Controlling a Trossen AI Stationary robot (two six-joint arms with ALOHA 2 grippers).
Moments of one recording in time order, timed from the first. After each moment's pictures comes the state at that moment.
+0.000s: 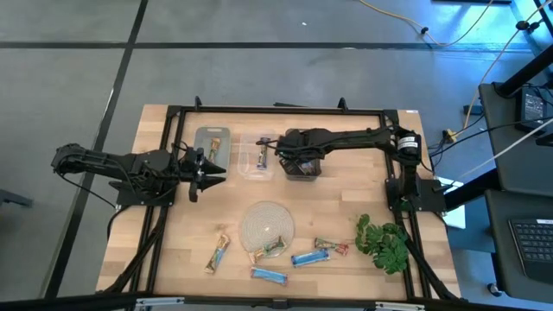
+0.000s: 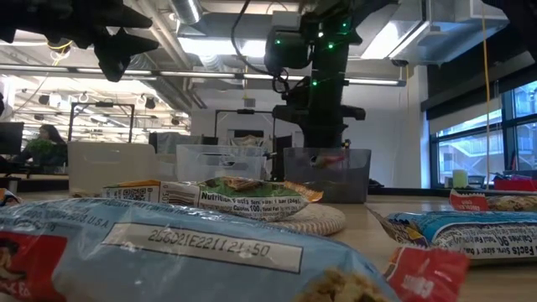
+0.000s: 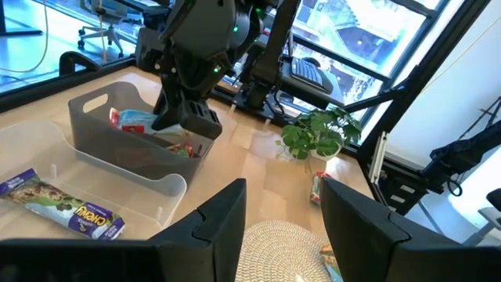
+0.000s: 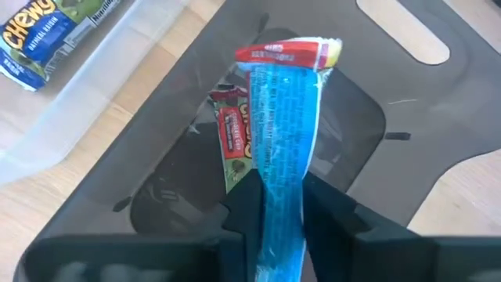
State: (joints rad) left arm -0.11 0.43 0.31 0.00 -0.16 -0.43; right arm -0.17 1.97 1.51 -0.93 0.36 0.73
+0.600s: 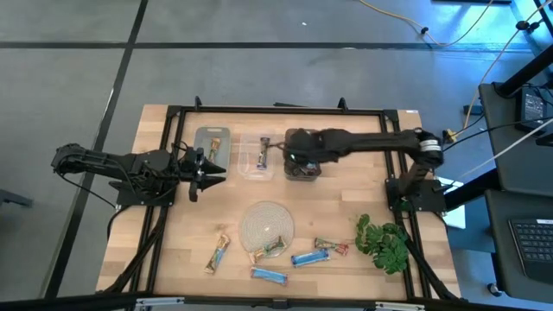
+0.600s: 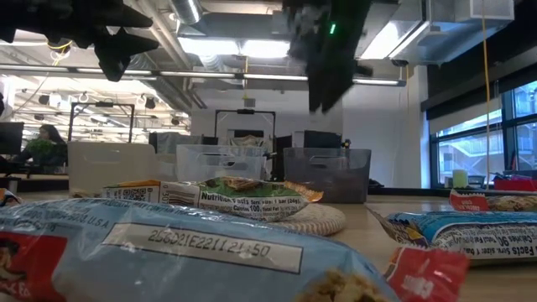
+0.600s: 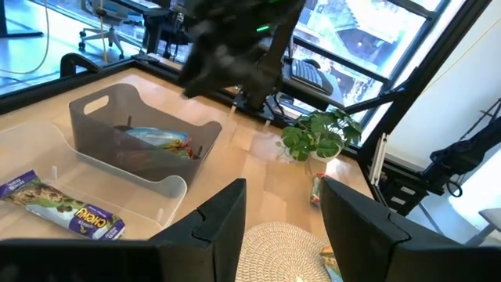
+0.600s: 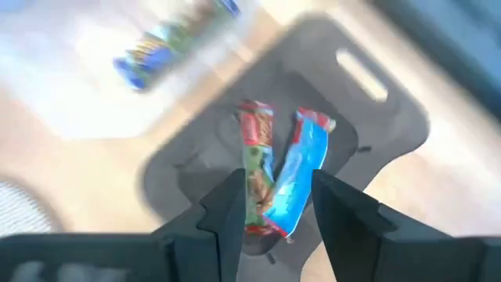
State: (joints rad) left arm -0.11 0.43 0.31 0.00 -0.16 -0.43; right arm -0.07 1.79 1.53 -1.00 0.43 0.67
